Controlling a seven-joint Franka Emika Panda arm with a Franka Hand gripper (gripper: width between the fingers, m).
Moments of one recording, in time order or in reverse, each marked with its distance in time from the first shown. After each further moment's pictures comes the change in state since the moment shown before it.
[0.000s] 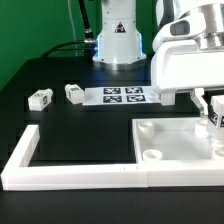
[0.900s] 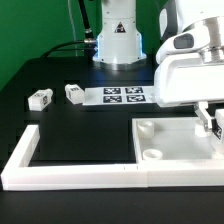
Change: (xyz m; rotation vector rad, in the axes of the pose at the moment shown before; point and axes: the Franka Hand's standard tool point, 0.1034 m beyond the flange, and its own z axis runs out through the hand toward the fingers) arm 0.001 -0.002 0.021 -0.006 0.008 0.013
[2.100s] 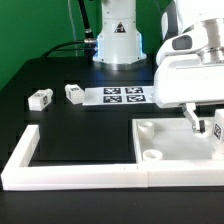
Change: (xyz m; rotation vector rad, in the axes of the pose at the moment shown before) arm -0.001 0.001 0.000 -0.012 0.025 0.032
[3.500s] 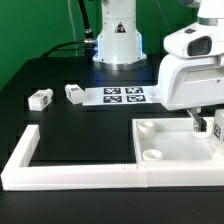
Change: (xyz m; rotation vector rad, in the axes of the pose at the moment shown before) arm 0.015 0.001 -0.001 0.060 -0.597 0.005
